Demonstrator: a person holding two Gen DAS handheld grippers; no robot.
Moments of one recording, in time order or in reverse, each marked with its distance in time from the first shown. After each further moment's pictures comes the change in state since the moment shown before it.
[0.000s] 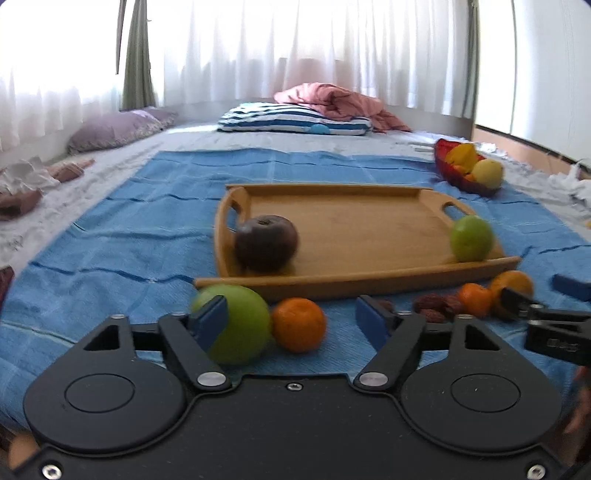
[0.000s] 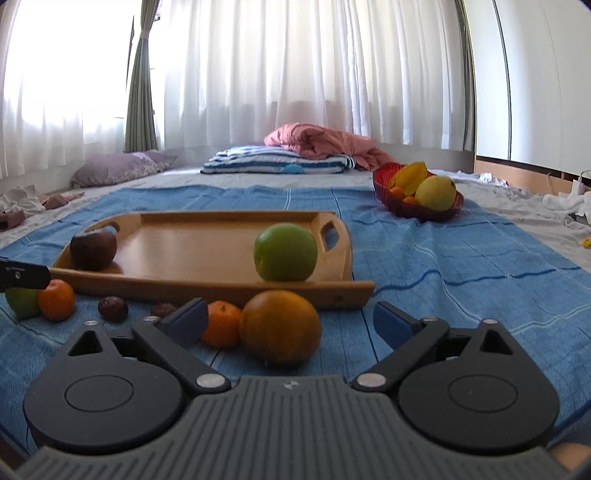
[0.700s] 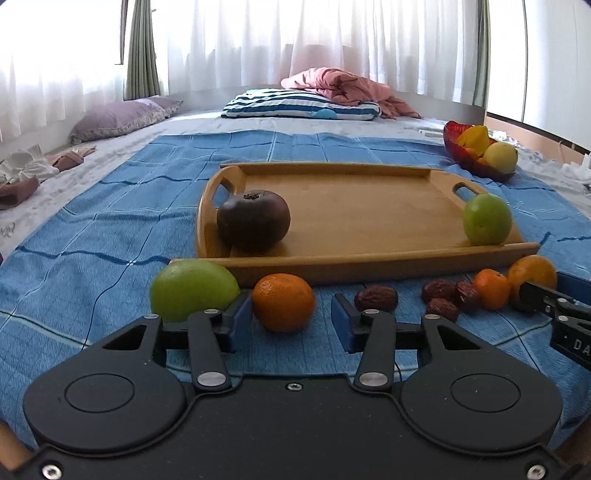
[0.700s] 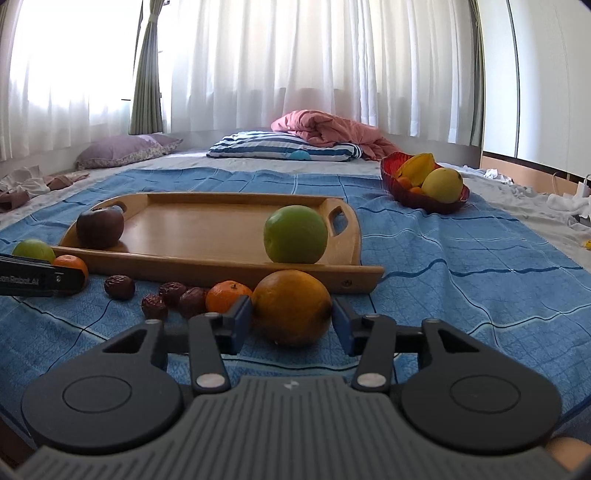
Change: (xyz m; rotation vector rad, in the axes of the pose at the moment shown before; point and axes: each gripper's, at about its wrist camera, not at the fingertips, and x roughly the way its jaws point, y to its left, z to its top) left arm 0.042 -0.017 -0.010 0.001 0.029 0.064; right arm 0.001 0.008 -0.004 -0.038 0.043 0.011
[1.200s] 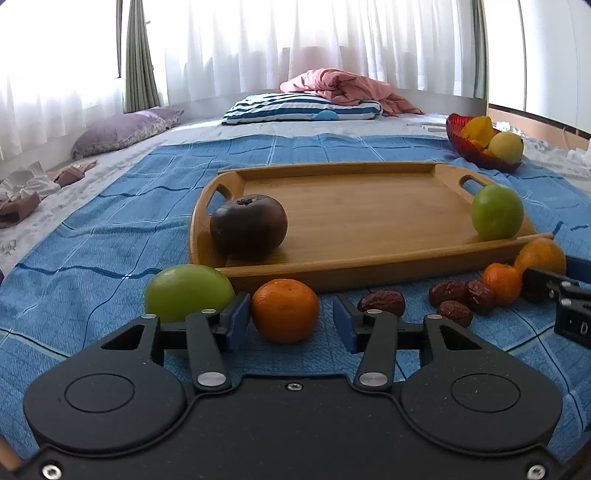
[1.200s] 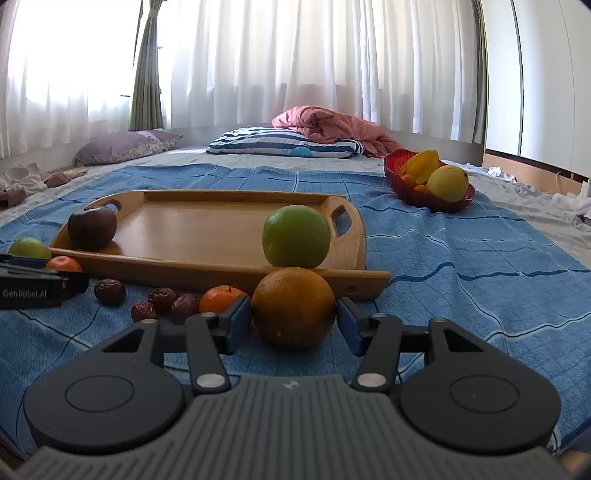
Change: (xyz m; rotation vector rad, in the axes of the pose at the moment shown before) left arm 0.014 -0.011 -0.001 0.056 -0.018 0.033; right arm 0.017 -0.001 0.004 0.000 0.010 0.004
